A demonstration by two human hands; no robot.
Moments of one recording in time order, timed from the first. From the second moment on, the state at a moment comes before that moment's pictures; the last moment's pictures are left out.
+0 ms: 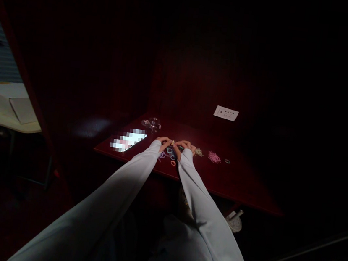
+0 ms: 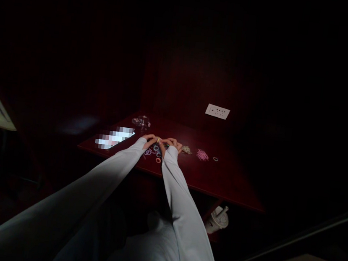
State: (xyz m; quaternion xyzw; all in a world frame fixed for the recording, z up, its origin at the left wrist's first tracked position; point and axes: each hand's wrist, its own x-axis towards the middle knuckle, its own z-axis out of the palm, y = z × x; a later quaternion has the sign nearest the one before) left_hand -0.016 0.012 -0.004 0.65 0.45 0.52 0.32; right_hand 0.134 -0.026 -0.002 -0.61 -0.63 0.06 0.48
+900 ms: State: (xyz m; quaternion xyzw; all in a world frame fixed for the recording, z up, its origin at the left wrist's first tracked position) left_hand -0.014 0.018 -0.006 0.64 0.51 0.52 0.24; right_hand 0.139 -0.051 0.000 -0.61 -0.72 -0.02 0.33
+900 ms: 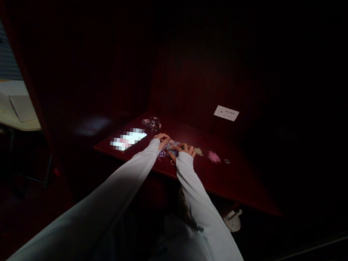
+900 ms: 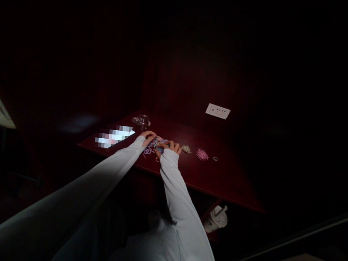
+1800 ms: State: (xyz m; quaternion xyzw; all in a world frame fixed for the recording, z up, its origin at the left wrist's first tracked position) left_hand -0.012 0.017 -0.006 0.65 0.50 0.50 0.27; right_hand 0.146 -0.033 -0.002 -0.65 -0.57 0.09 0.48
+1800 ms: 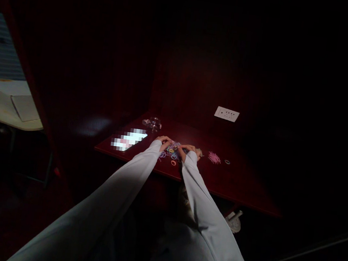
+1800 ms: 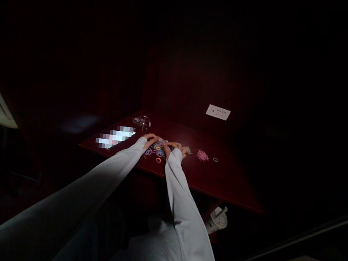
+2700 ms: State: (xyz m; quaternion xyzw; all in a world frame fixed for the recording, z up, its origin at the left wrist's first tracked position) left_hand -0.024 0.014 0.004 0.59 0.49 0.59 0.25; right_hand 0.221 -0.020 0.006 -0.69 -0.59 -0.13 0.40
